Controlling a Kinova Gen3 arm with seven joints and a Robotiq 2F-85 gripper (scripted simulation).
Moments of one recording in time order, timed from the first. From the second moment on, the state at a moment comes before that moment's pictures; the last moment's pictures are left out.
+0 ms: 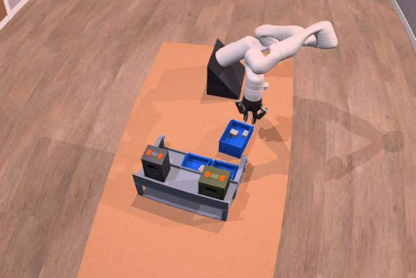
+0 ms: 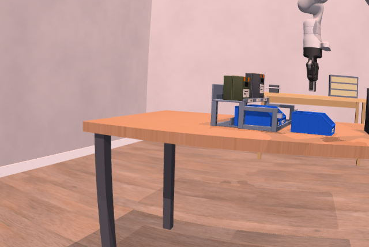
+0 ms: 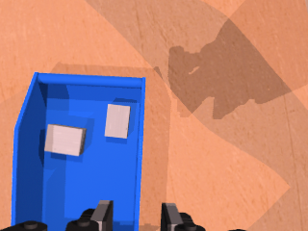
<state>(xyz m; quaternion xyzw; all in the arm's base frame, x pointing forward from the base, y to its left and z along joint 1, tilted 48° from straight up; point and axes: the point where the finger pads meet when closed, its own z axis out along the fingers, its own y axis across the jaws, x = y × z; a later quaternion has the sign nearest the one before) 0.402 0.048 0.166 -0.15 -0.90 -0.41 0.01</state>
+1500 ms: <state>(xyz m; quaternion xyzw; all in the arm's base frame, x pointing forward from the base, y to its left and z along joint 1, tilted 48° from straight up) 0.410 0.102 0.118 -0.15 -0.90 -0.41 0.01</state>
